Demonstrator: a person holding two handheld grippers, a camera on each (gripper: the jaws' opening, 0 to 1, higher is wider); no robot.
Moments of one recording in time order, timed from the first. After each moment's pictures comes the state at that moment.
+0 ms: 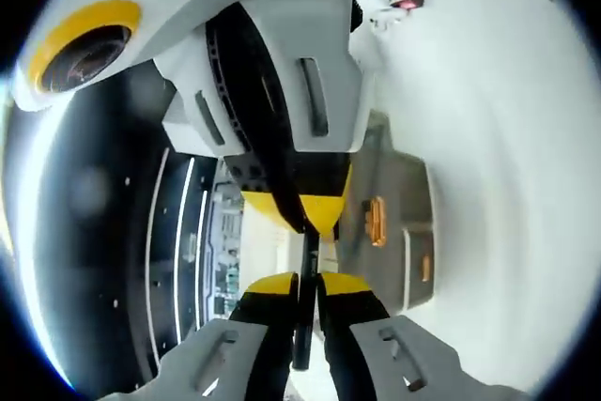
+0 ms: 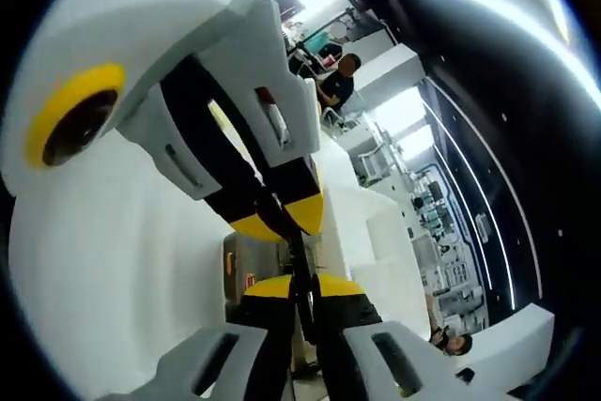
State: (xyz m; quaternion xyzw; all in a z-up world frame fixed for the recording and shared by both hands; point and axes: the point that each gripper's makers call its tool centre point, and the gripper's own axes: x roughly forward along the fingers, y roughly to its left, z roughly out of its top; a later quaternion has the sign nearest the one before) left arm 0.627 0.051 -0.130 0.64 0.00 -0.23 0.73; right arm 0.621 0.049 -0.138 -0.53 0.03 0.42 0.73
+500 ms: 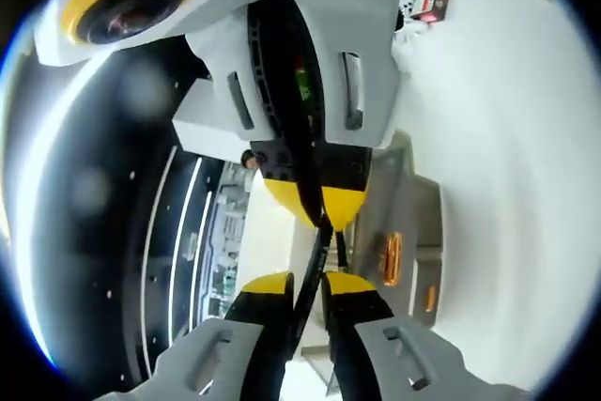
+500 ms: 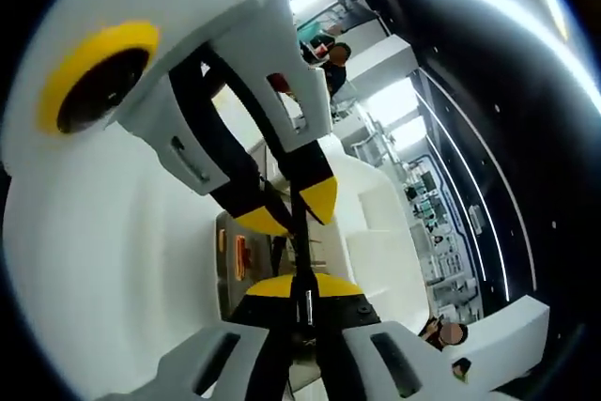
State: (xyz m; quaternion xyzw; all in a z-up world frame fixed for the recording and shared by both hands) left arm 0.640 0.037 -0.128 0.61 -0.01 -0.23 0.76; right arm 0.634 0.030 -0.145 -0.54 0.04 0.40 0.74
